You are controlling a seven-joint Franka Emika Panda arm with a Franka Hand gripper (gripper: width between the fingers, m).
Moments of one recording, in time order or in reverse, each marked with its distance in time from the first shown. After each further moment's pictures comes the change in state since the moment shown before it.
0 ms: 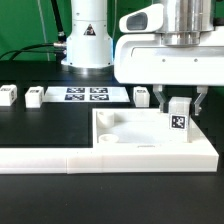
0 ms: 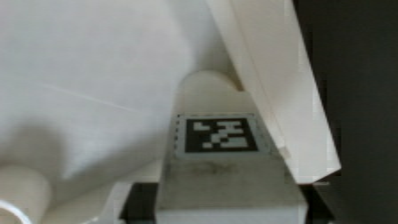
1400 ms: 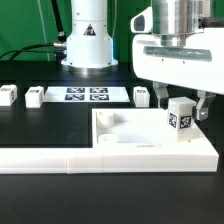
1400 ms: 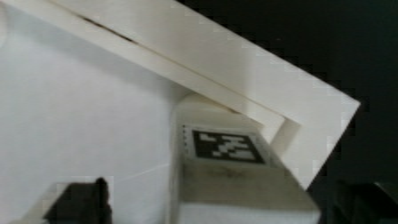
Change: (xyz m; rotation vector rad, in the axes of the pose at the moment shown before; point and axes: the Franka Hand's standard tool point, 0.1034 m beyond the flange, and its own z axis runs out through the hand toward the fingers) arm -0.005 -0.002 0.001 -0.002 -0.052 0.475
